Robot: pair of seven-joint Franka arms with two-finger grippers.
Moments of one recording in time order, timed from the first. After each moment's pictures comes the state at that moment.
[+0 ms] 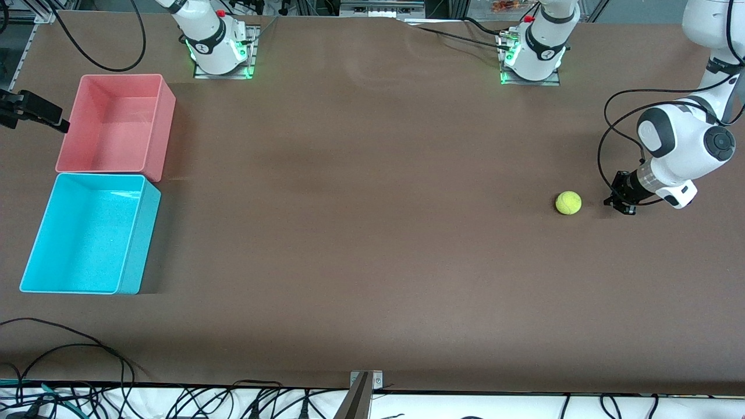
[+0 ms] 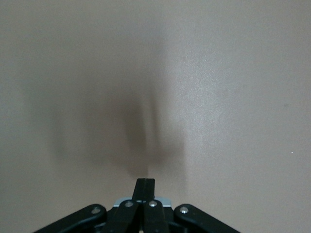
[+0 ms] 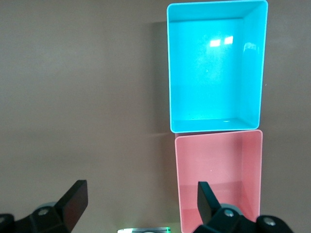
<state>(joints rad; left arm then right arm) 0.42 0.35 -0.10 -2.29 -0.03 2.62 -1.19 -0.02 0.01 -0.08 -1.54 -0.01 1.48 -0.02</state>
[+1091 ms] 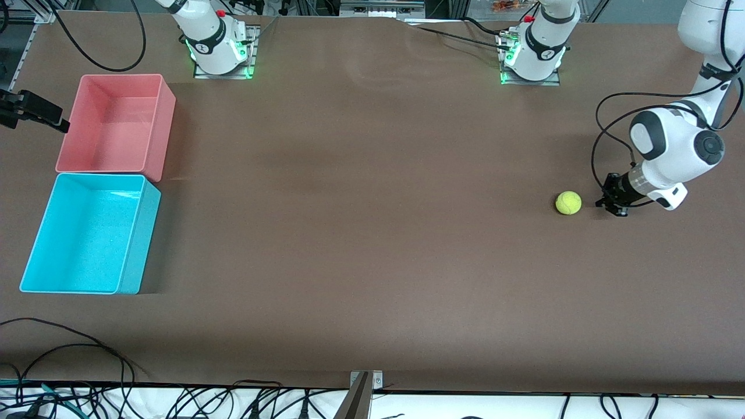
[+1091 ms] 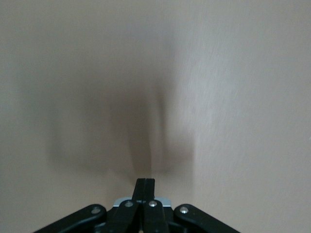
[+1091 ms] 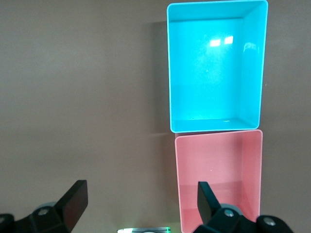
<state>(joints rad) 0.44 0.37 -0.17 -2.30 -0.03 2.64 -1.28 -0.02 0.01 -0.08 -1.54 -0.01 1.48 -0.02</state>
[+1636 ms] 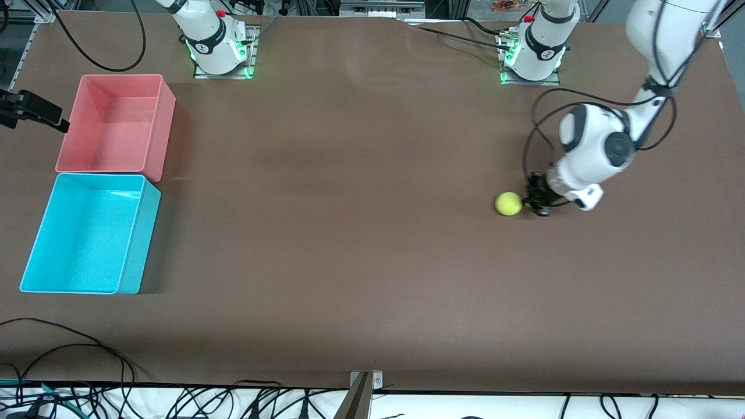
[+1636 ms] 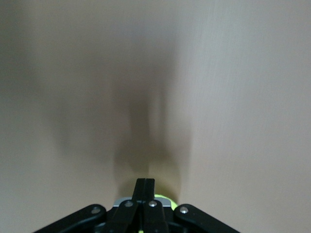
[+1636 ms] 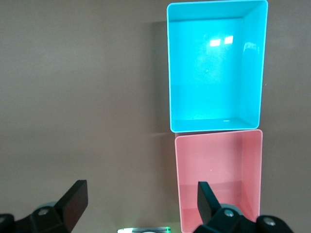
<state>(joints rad) 0.35 0.36 -0.52 -2.33 -0.01 2.66 -1.76 -0.02 0.01 -0.08 -1.54 -0.01 1.48 -0.02</state>
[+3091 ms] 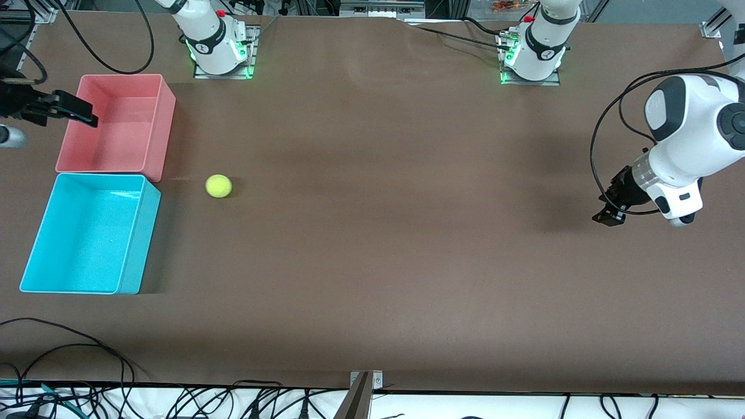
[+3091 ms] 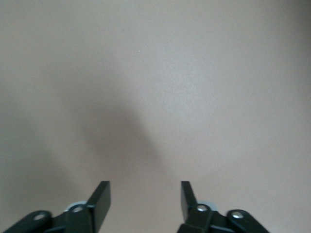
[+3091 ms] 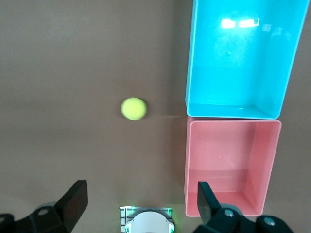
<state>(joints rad) 0.61 0.17 -0.59 -2.02 0.08 2.19 -1.10 0.03 0.03 -0.05 -1.54 -0.01 1.40 -0.02</state>
